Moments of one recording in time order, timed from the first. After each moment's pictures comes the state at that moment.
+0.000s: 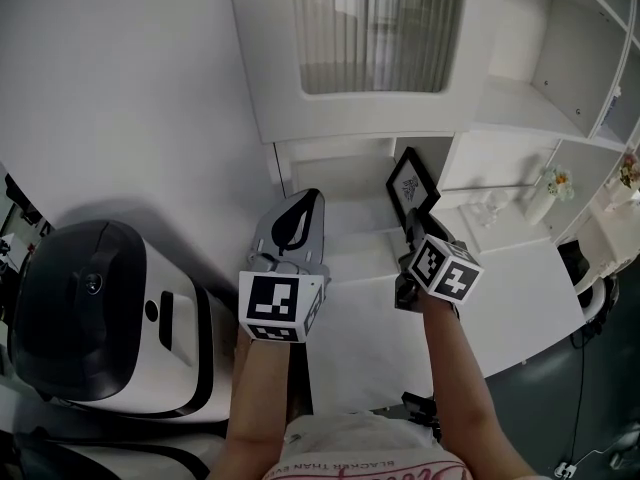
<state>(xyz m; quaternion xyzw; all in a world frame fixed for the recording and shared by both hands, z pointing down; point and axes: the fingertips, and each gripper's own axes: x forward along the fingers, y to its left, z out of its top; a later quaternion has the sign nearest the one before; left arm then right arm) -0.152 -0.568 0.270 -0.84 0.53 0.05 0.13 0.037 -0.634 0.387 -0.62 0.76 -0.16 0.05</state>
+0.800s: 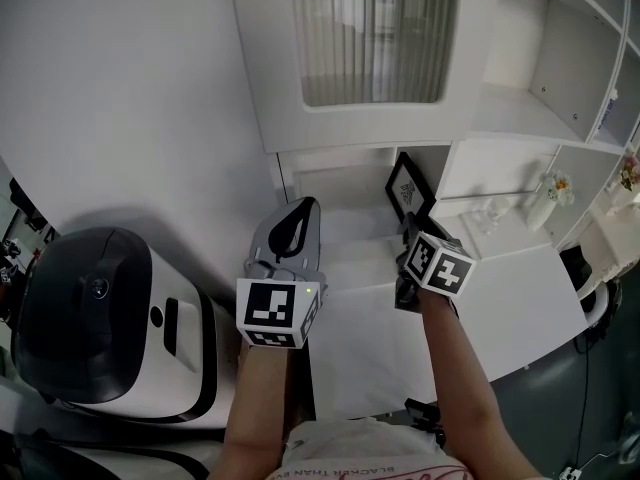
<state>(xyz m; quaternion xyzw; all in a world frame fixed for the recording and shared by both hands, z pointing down) -0.159 -0.562 0.265 -0.83 0.53 0.05 0.14 0.038 -0.644 0.394 -0.64 0.74 -0.17 0.01</state>
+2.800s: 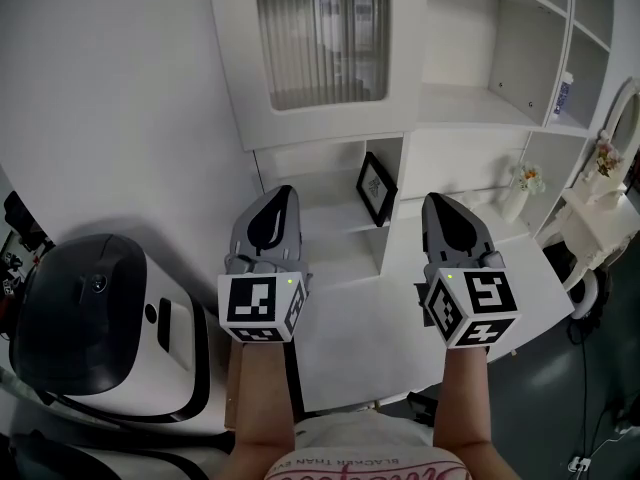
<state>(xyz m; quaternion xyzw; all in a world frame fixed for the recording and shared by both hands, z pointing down) -0.140 -0.499 0.212 -0.82 0.54 0.10 0.18 0.050 -0.473 0.211 -0.60 0.79 0.11 0.03</state>
